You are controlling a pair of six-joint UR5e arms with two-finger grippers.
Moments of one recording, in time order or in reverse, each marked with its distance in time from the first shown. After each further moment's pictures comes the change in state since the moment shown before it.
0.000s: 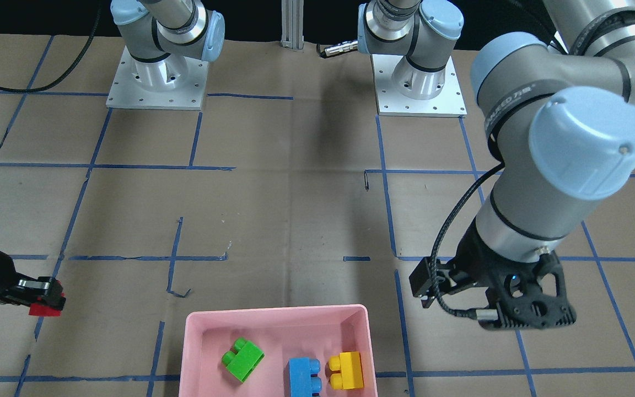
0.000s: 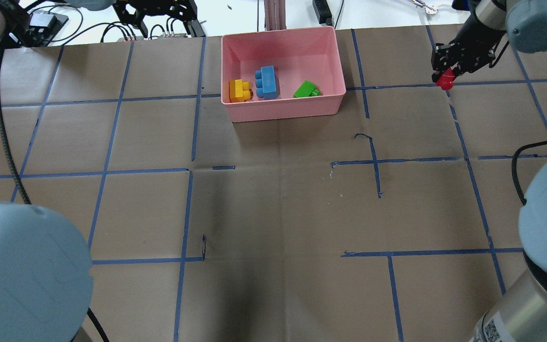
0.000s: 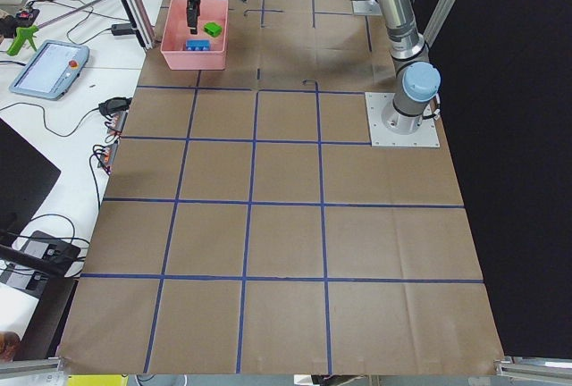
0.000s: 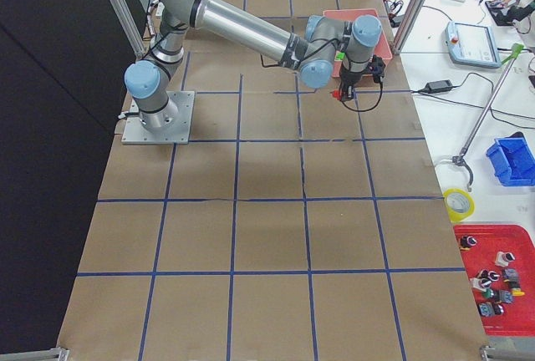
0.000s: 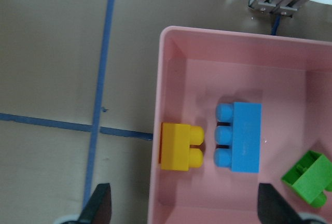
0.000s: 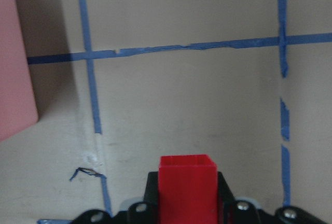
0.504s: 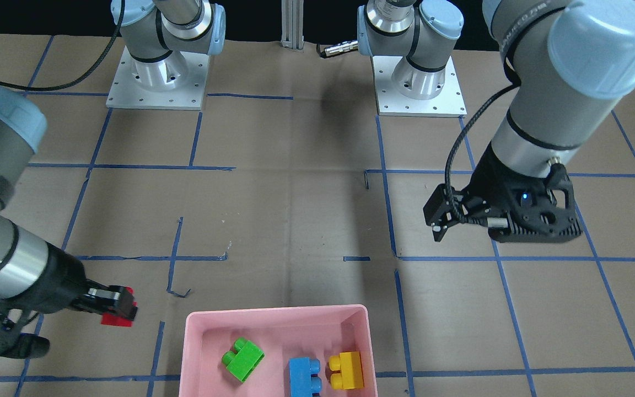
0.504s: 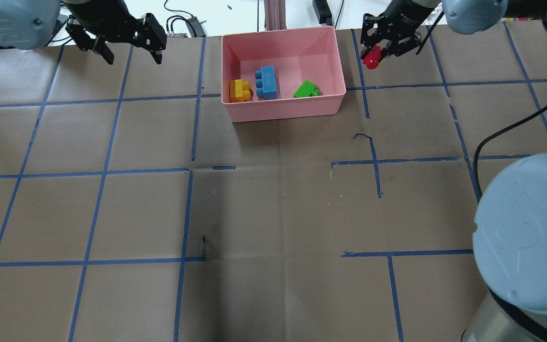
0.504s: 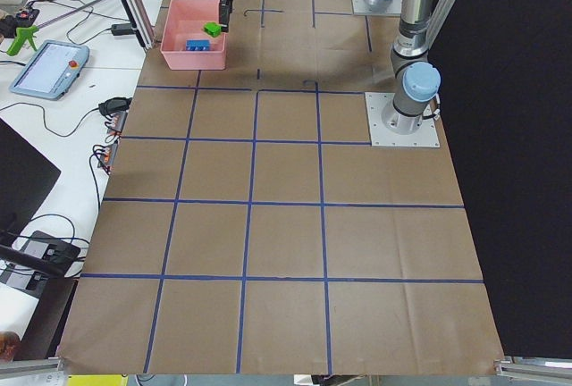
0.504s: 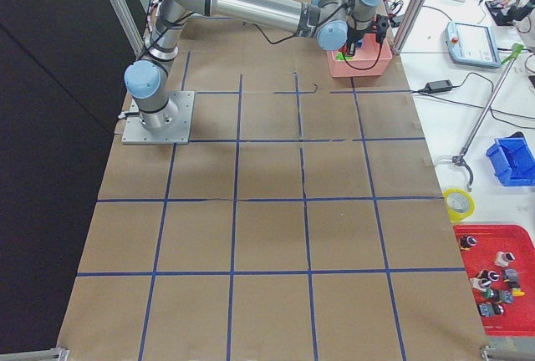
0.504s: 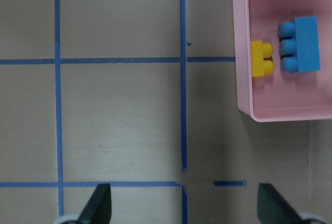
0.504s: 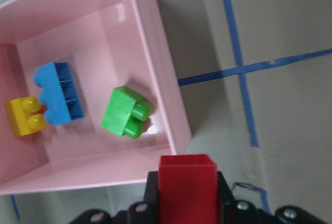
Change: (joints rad) left arm 0.031 0.278 -0.280 0.003 -0.008 0.112; right arm 0.181 0.057 -0.071 -0.114 0.210 0.339
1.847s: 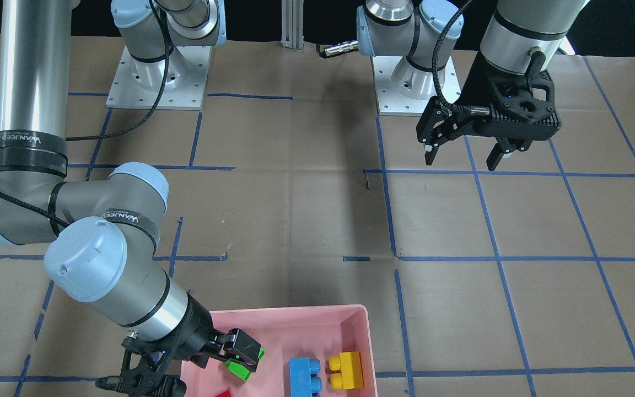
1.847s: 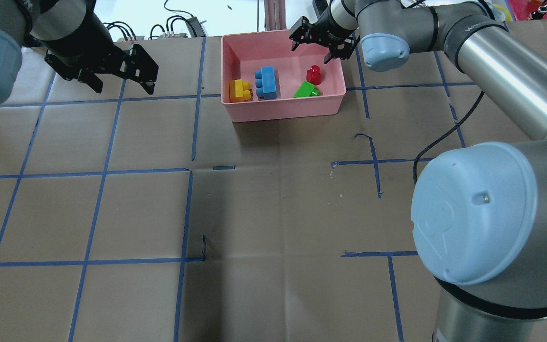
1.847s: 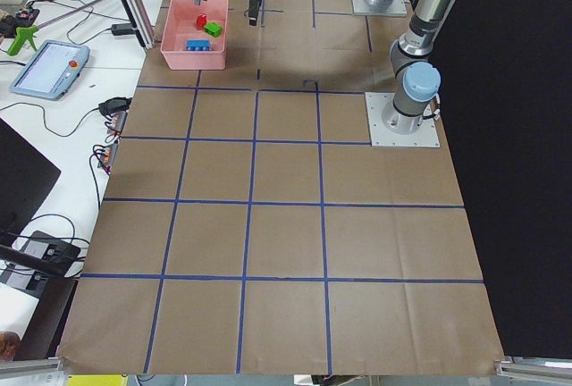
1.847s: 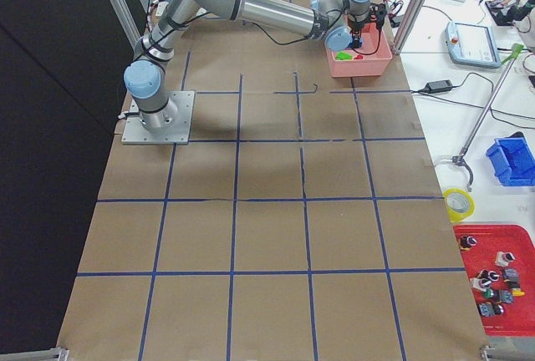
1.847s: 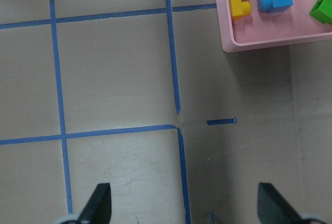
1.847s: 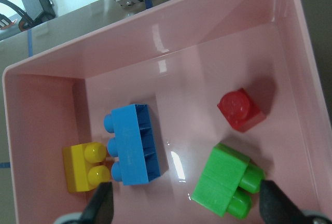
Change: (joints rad) left arm 0.001 0.160 -0.146 -0.003 -0.023 0.027; right arm 0.125 0.124 -0.021 -0.275 0.013 0.105
